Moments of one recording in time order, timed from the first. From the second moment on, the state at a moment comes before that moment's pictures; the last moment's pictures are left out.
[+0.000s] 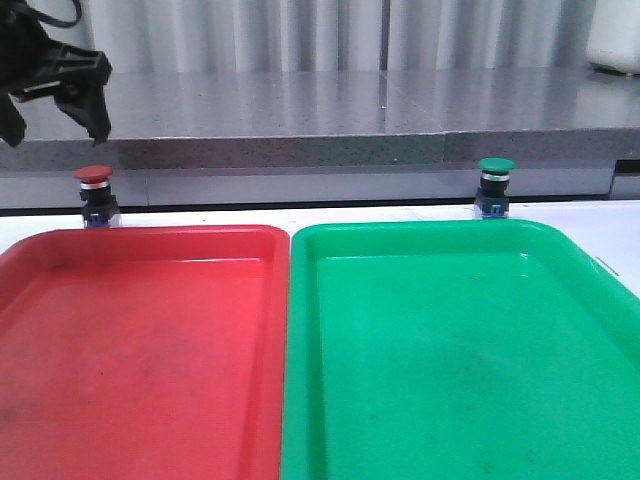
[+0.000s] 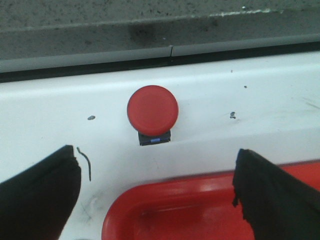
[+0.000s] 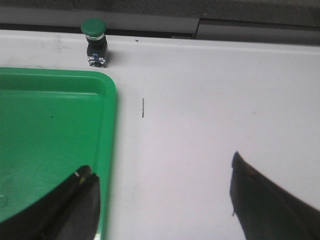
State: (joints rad) left arm -0.10 1.85 -1.43 -0.04 0.57 -0.01; right arm 0.04 0.72 -0.65 -0.14 0.59 0.14
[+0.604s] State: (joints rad) left arm -0.10 2.05 -1.50 -0.06 0.35 -0.01; right arm 0.04 0.72 -0.65 -0.14 0.59 0.14
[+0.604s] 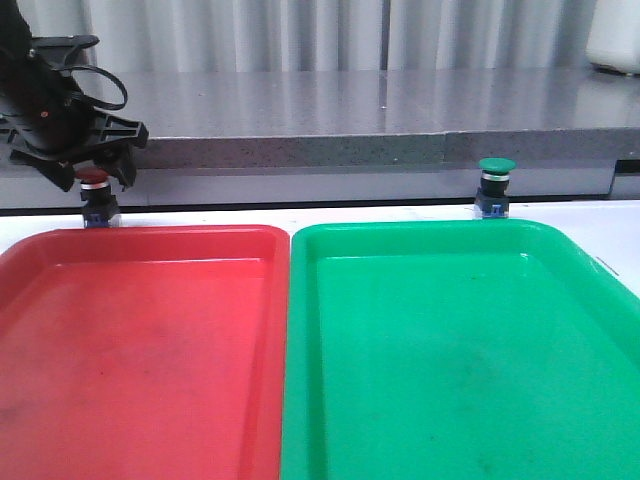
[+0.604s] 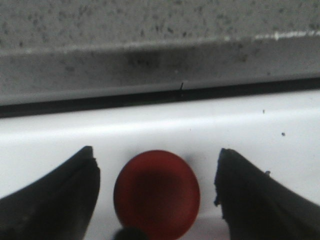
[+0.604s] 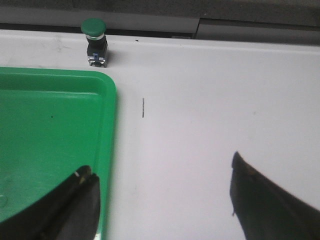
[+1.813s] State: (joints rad) left arm -0.28 1.23 -0.99 -0.11 0.60 0.04; right arm 0.04 0.72 -0.65 -0.14 0.59 0.14
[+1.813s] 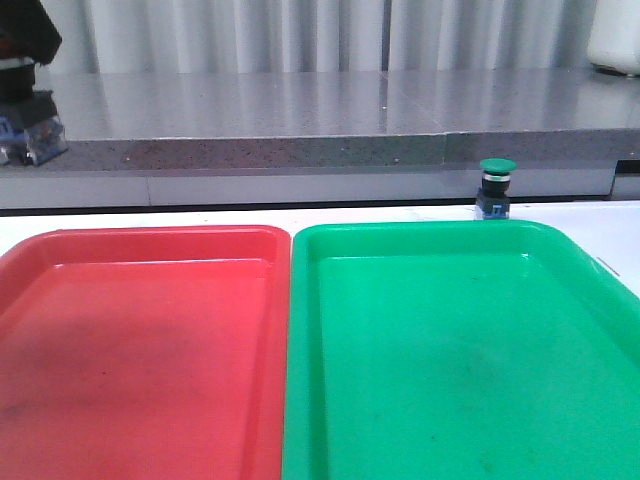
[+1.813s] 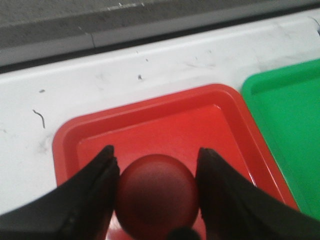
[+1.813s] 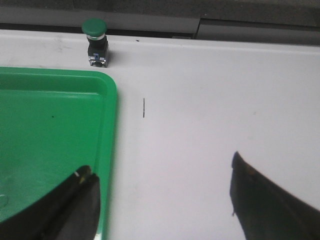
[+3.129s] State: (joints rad) left arm -0.38 1.56 -0.79 -0.12 0.19 0.04; right arm 0.04 0.72 -0.65 -0.14 0.59 0.14
